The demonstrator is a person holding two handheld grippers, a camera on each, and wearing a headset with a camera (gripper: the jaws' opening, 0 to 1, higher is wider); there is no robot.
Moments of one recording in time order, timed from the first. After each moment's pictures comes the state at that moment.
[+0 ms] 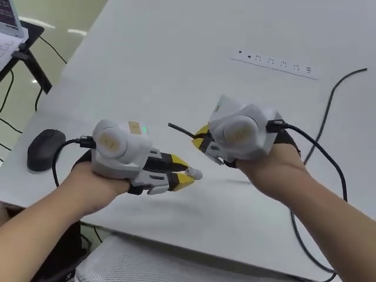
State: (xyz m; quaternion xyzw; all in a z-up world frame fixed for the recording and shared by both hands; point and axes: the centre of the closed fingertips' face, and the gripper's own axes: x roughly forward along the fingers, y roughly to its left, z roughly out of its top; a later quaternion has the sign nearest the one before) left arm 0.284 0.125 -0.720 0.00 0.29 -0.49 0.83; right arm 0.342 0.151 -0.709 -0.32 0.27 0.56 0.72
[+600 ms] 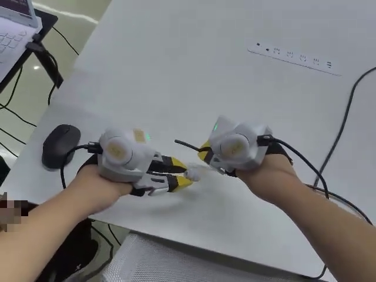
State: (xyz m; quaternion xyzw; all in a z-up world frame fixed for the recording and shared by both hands) left arm 0.284 0.163 -0.772 0.01 0.30 -0.49 0.82; right arm 0.340 0.171 -0.793 -0.34 0.31 0.57 0.68
